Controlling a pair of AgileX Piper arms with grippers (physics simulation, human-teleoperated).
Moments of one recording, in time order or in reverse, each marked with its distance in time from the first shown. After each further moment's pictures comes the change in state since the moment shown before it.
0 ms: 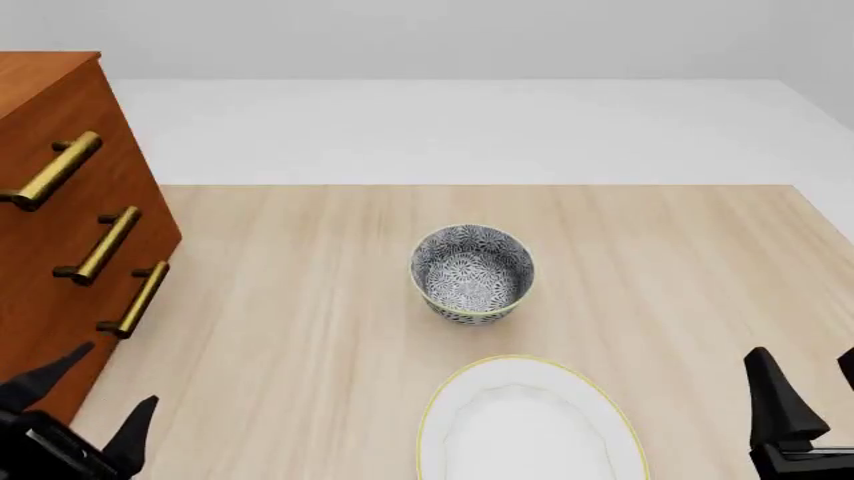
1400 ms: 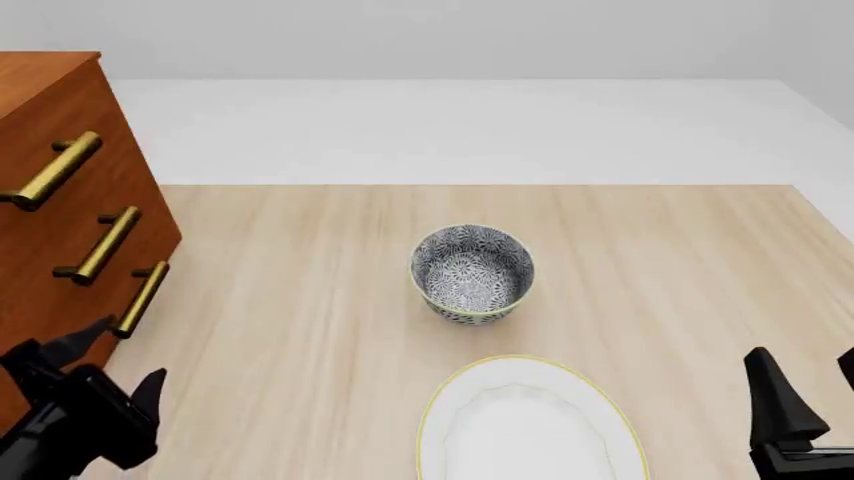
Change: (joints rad) left arm 0.074 0.550 0.003 -0.507 0.128; right arm 0.000 0.000 0.000 0.000 0.000
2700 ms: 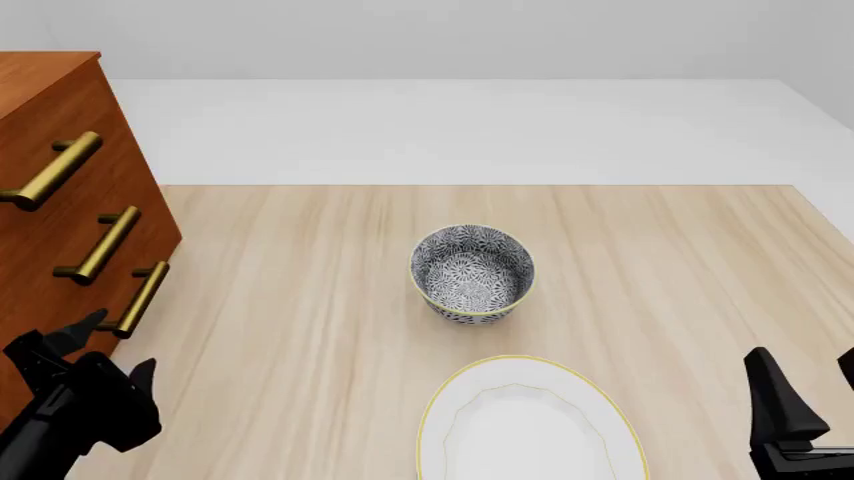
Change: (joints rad) left arm 0.091 0.297 0.000 -0.305 0.065; right arm 0.000 0.000 0.000 0.000 0.000
